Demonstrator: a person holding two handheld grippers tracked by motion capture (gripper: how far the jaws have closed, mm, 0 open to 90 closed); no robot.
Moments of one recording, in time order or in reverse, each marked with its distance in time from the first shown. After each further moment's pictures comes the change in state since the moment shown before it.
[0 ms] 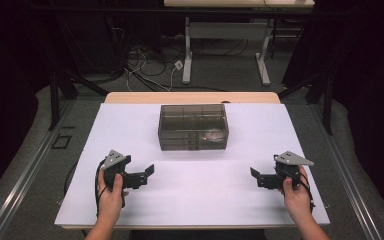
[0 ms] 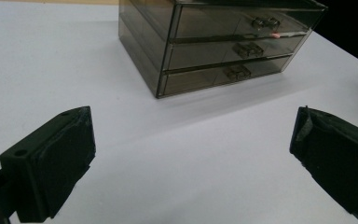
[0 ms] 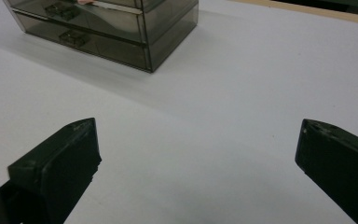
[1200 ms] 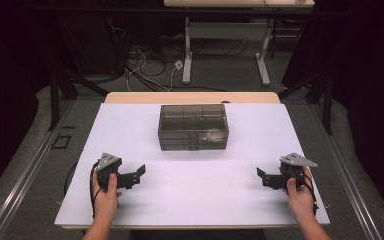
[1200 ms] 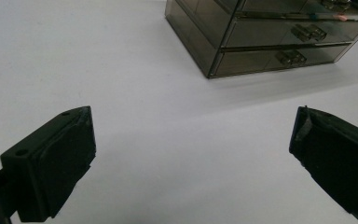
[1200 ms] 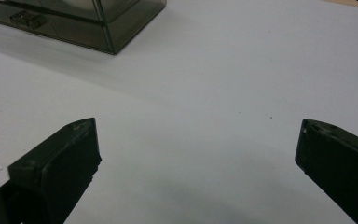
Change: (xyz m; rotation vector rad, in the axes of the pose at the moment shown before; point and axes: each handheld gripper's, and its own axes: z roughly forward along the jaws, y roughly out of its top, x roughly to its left) left arm 0.027 -0.016 0.002 0.025 0.098 -0.042; right arm -0.018 -0.015 0.004 0.029 -0.073 0.027
